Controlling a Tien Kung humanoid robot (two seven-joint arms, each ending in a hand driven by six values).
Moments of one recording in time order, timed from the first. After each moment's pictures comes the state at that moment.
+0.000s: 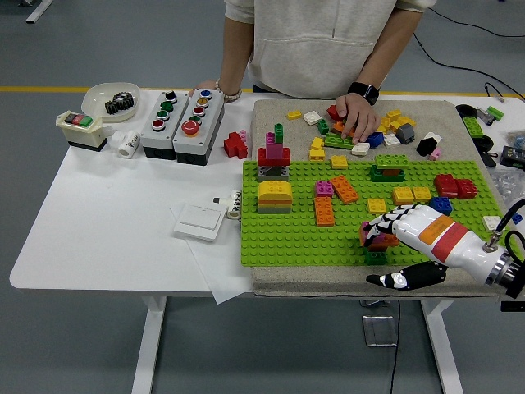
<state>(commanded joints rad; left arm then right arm) -0.13 0.08 -0.25 -0.31 0.20 0.40 0.22 0.32 -0.68 0.83 1.50 -2.02 -0.15 0.33</state>
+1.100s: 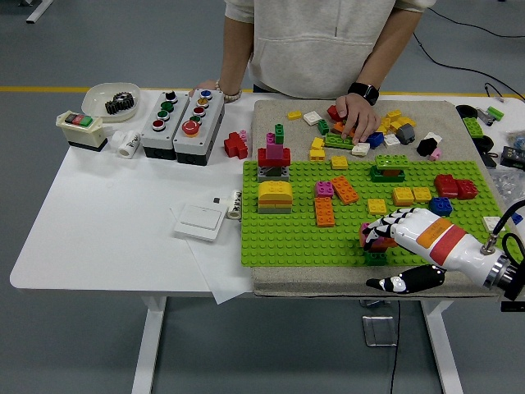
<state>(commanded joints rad) -0.13 0.09 -0.24 -0.31 0.19 0.40 0.22 0.32 -0.68 0.81 1.49 -2.04 -0.14 0.32</state>
